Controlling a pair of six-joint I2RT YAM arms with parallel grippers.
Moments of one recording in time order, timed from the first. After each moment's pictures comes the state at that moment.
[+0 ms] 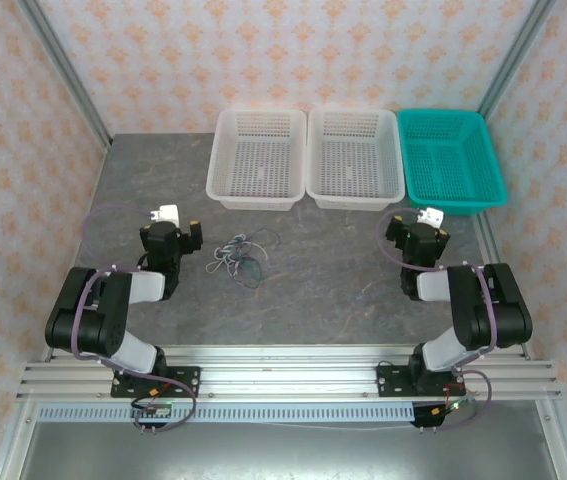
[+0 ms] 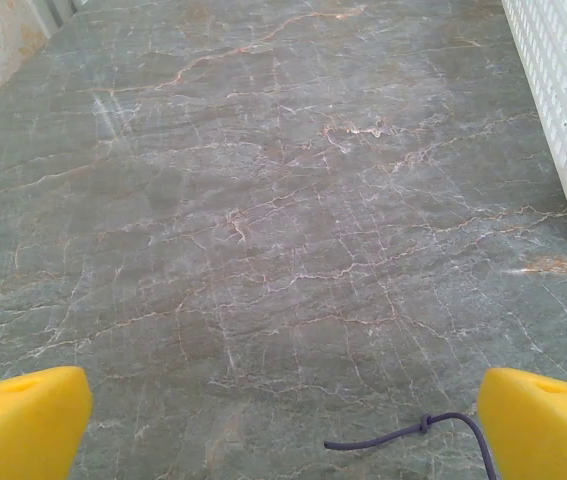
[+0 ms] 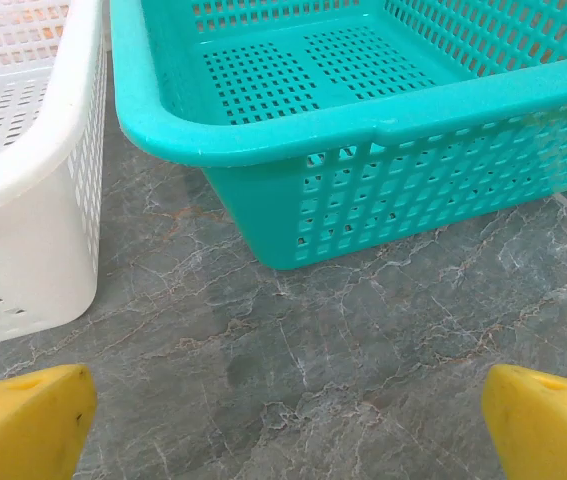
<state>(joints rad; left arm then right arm) -0.05 1.51 0.40 0.64 -0.27 -0.07 0.05 1.53 0.38 0.74 0.33 0.20</state>
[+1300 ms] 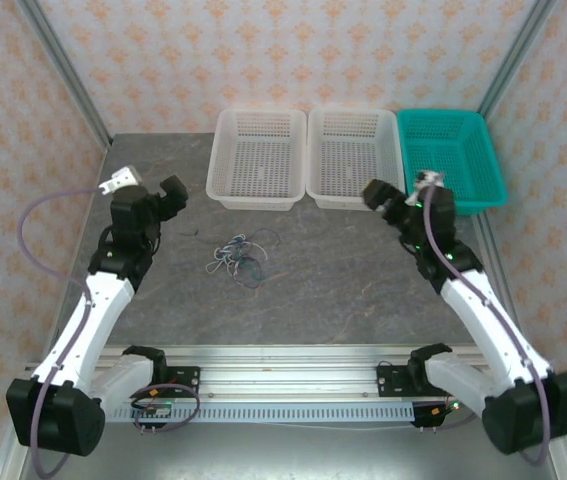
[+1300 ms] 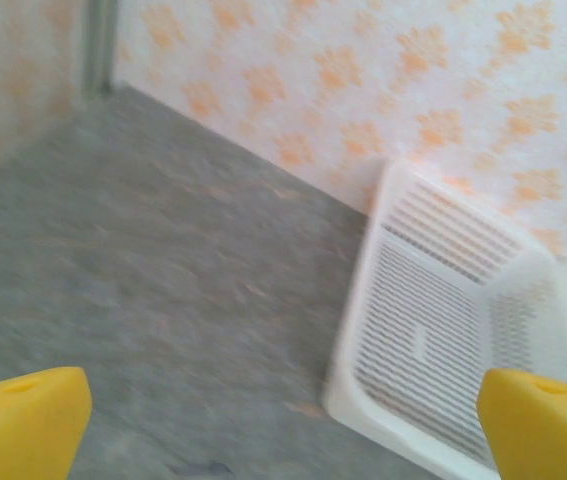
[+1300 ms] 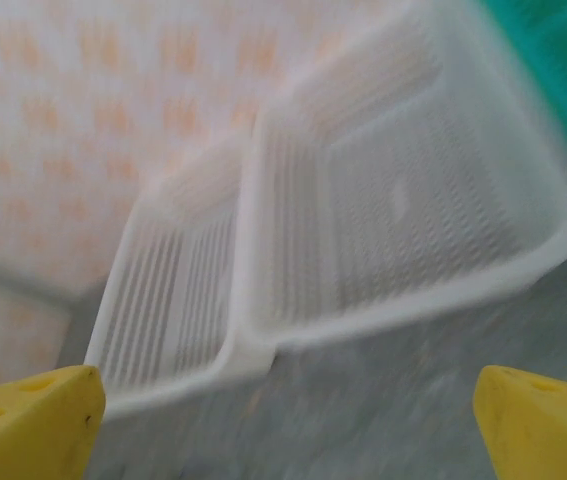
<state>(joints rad) -0.09 1.01 0.87 -0.29 -0.22 -0.59 0.28 1.02 0.87 -0.26 -0.07 0.72</state>
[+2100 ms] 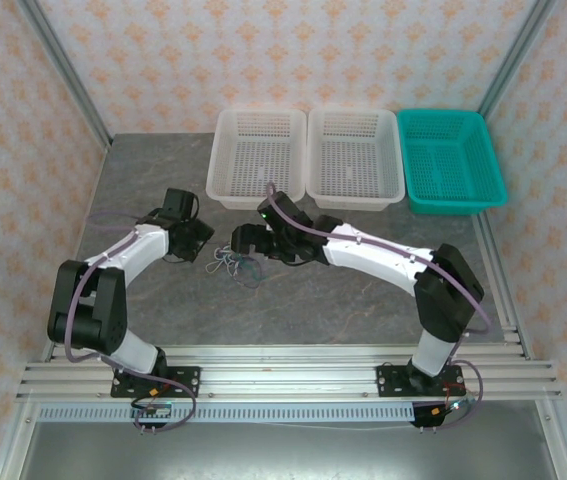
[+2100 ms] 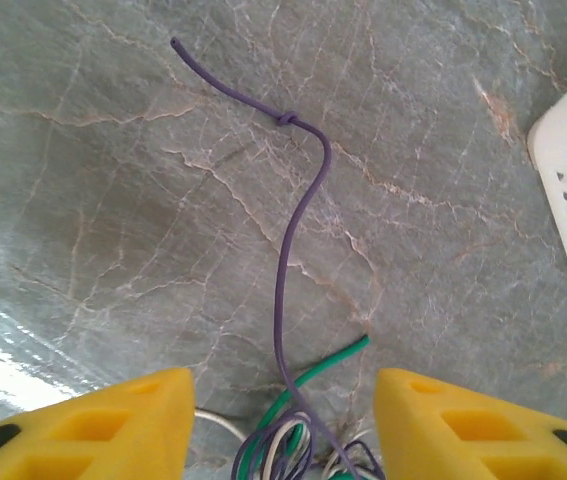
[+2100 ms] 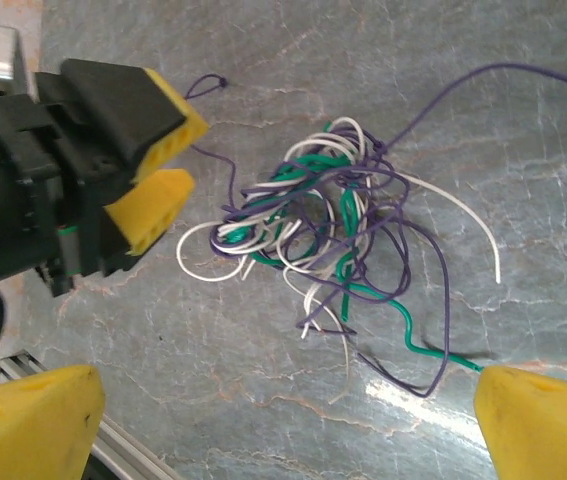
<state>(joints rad) -0.11 1.53 0.90 -0.47 0.07 -1.12 0.89 1.73 1.33 -0.43 -0.12 0.87</state>
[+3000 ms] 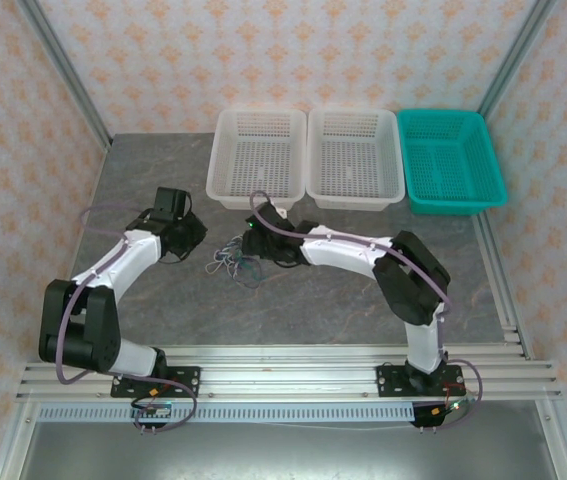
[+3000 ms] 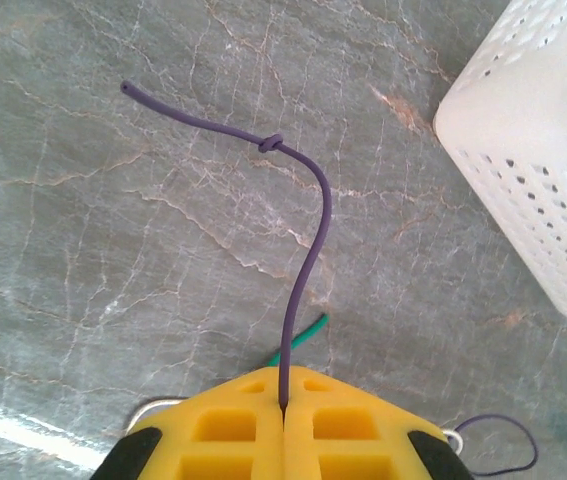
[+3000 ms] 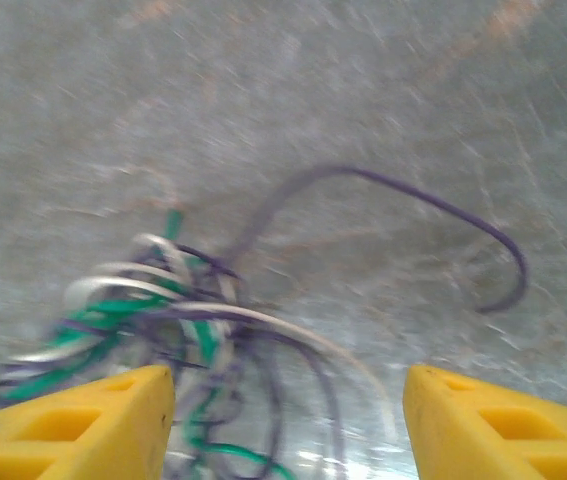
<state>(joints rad) -0.10 1.42 0.88 -0.48 0.08 -0.93 0.89 1.93 1.34 -0.35 0.10 0.85</state>
